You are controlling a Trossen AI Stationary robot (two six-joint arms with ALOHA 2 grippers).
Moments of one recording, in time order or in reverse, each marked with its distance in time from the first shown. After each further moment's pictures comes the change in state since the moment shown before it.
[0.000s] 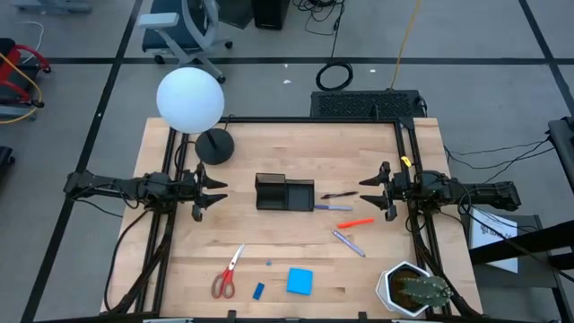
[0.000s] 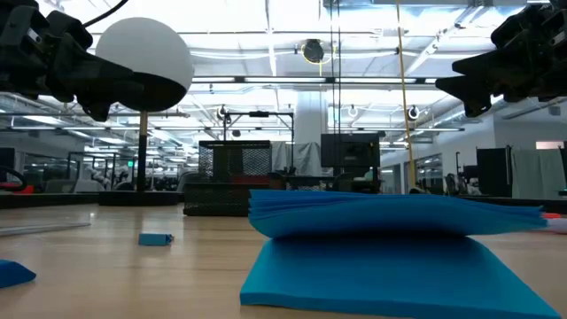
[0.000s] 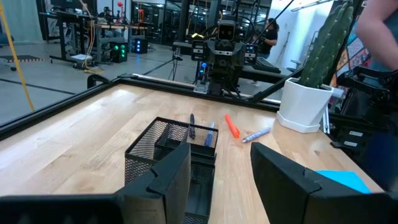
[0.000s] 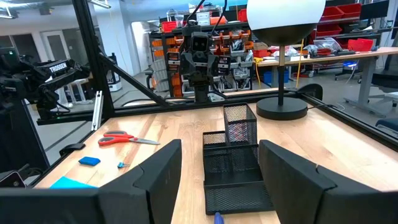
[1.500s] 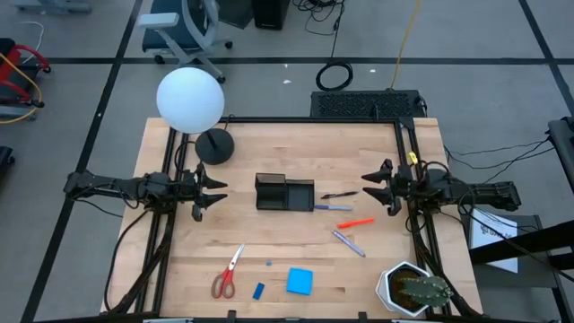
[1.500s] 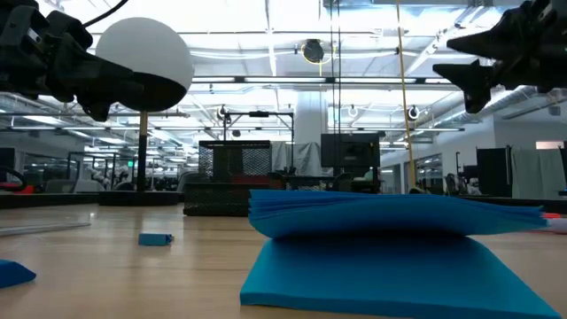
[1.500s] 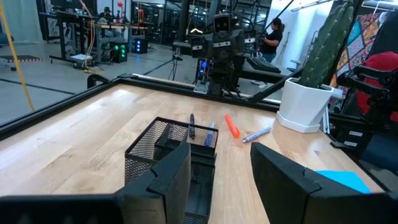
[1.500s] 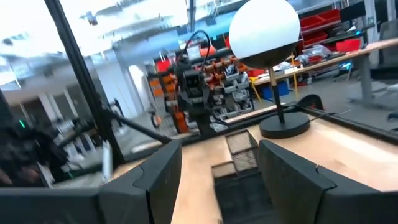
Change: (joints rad) left arm 0.000 0.000 0.000 0.000 0.000 0.000; right arm -0.001 0.004 0.000 0.145 0.059 0.210
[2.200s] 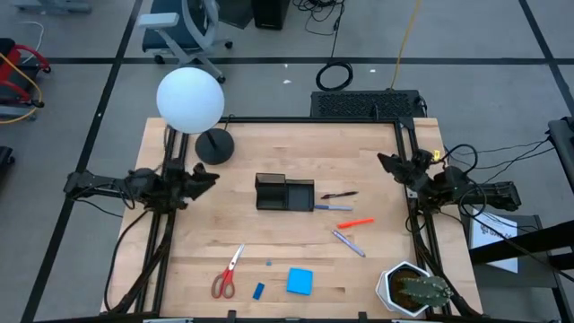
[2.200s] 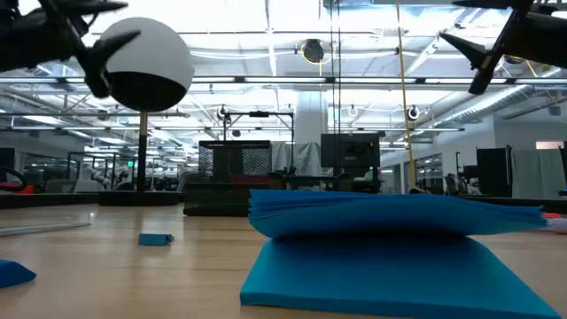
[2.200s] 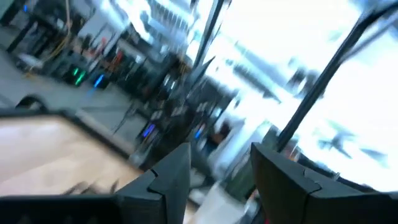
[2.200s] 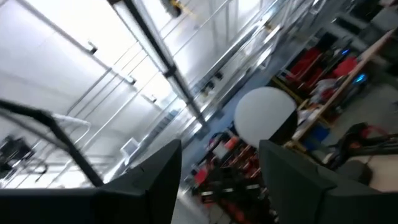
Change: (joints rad) left arm 0.000 0.000 0.000 0.396 -0.016 -0.434; right arm 0.000 0.000 0.000 0.365 0.260 0.452
